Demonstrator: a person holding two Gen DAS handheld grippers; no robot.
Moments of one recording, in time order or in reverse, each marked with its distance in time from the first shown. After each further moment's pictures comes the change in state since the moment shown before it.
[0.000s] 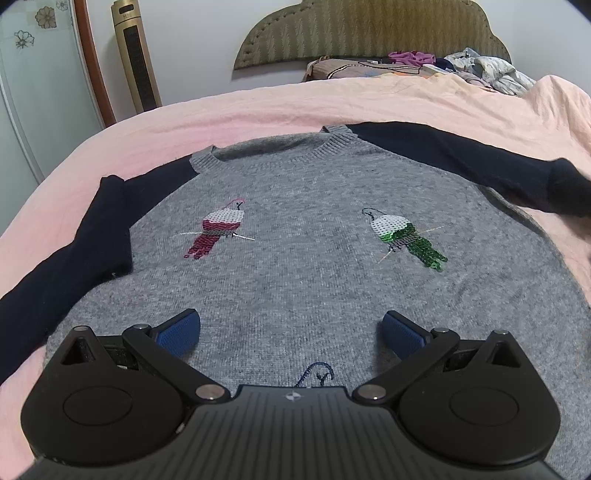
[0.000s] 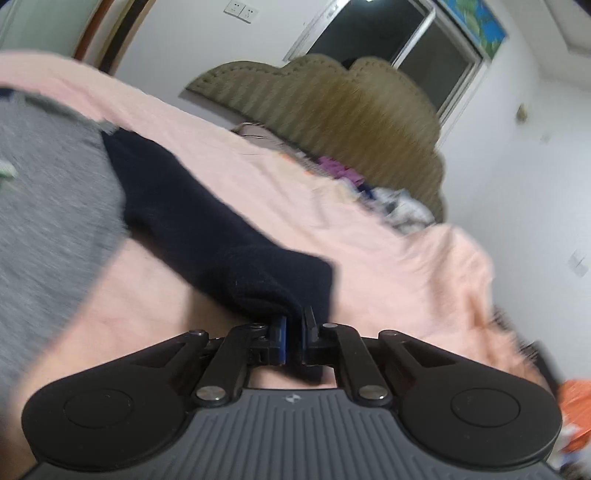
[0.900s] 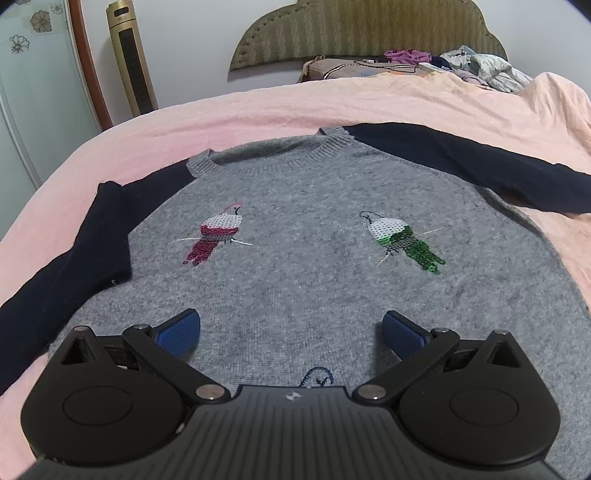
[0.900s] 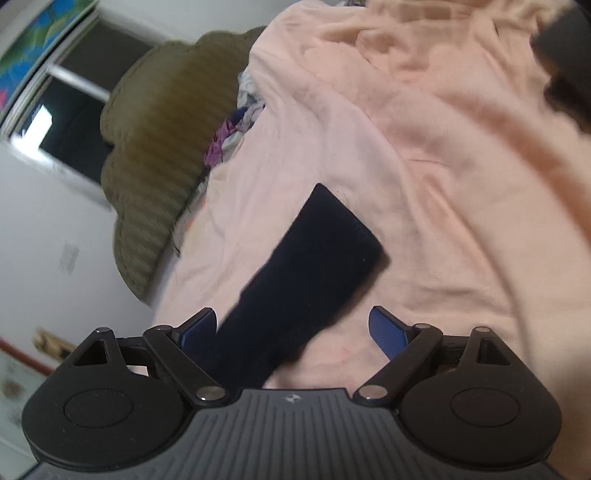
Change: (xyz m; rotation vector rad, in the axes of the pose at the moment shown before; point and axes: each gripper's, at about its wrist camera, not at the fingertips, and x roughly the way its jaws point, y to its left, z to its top) left arm -0.001 0.000 0.004 0.012 0.002 -0.005; right arm 0.082 -0.168 -0.115 1.584 0.177 0.360
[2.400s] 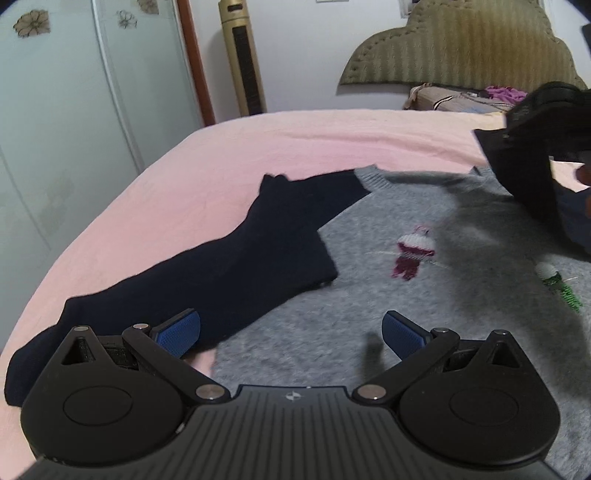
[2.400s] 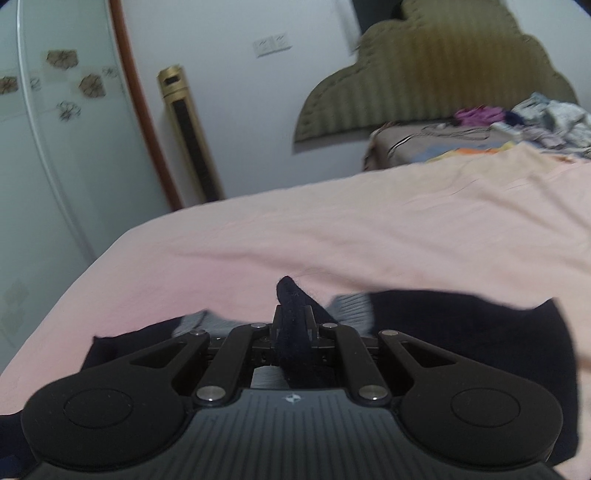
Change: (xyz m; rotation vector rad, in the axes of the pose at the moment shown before) left arm -0.022 0.115 -0.010 -0.171 -0.042 0.246; right arm 0.110 0.296 -0.282 -0.969 0.249 0.214
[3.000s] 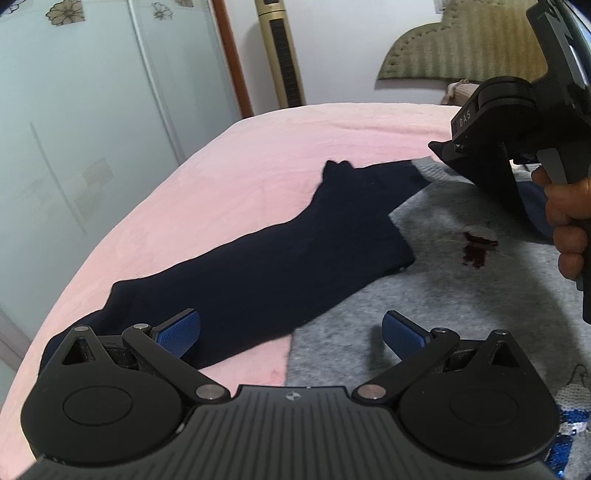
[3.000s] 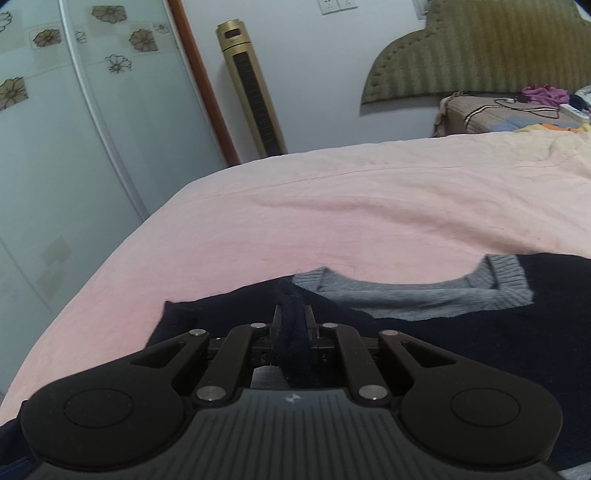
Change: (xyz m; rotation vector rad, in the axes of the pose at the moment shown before) left arm 0.005 0.033 -0.010 -0.033 0.016 0.117; right arm 0.048 0.092 -0.020 -0.059 0.108 0.147
